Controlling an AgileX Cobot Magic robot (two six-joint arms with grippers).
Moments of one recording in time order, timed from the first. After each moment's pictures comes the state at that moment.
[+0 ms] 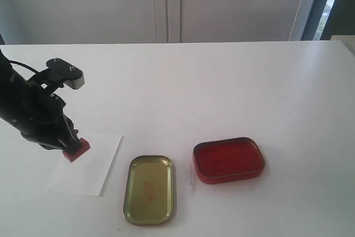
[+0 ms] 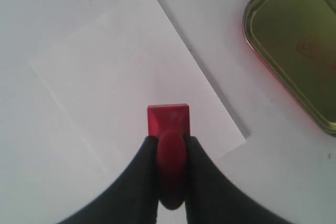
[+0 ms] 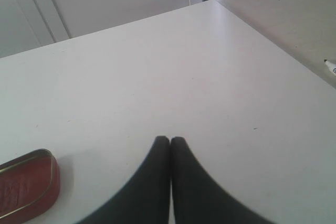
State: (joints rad) left arm -0.35 1.54 -0.92 -0.34 0.71 0.64; right arm -0.13 0.01 0.00 0.00 0.35 0.20
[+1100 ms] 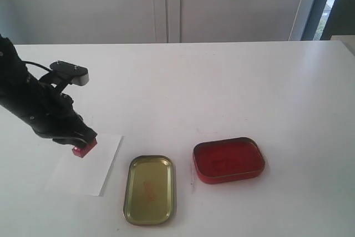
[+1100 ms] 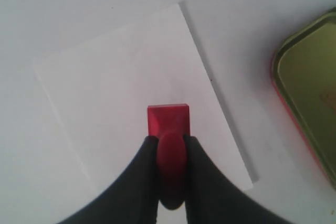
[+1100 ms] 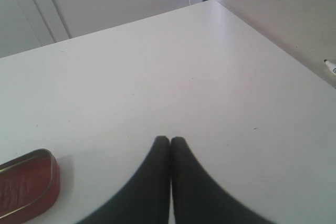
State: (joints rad) left arm -0.35 1.63 -0.96 -0.37 0.66 0.50; right arm -0.13 0.01 0.00 0.00 0.35 0.20
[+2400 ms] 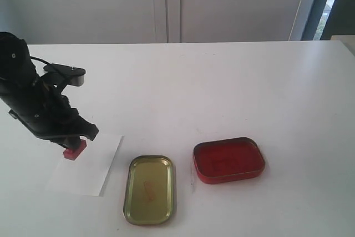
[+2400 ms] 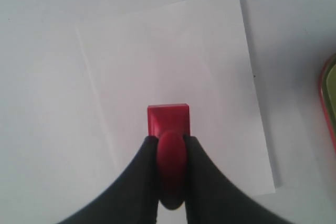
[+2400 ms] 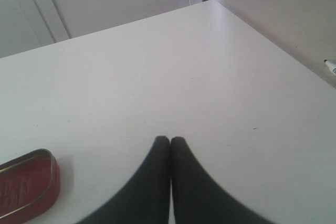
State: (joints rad) left arm -0.37 1.67 -1.01 -0.16 0.71 0.15; right arm -0.13 0.01 0.00 0.00 0.35 0.20
